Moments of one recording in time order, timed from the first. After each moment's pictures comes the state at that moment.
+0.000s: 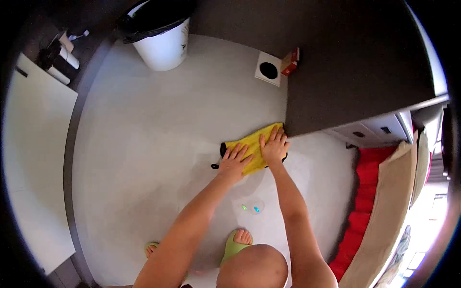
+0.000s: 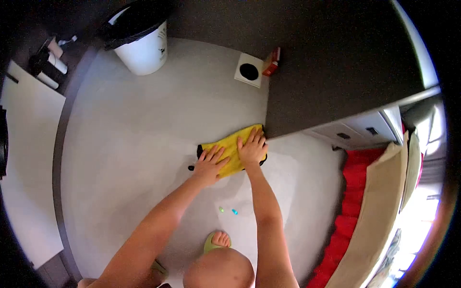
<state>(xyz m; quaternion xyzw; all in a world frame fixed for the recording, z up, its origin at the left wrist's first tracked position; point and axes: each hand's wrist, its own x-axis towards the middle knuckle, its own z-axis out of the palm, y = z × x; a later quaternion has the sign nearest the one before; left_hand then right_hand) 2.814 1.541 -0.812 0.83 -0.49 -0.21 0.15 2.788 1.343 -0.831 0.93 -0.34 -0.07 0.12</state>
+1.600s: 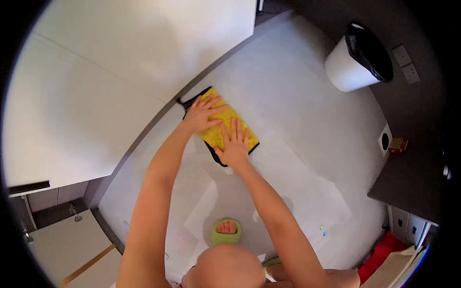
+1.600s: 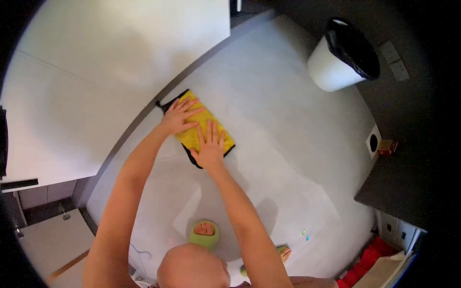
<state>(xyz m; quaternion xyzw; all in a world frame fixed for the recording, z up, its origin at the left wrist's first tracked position) 2.983 2.111 -0.811 0.96 -0.25 -0.10 0.09 2.902 1.919 -0.823 0.96 0.21 -0.10 -0.16</state>
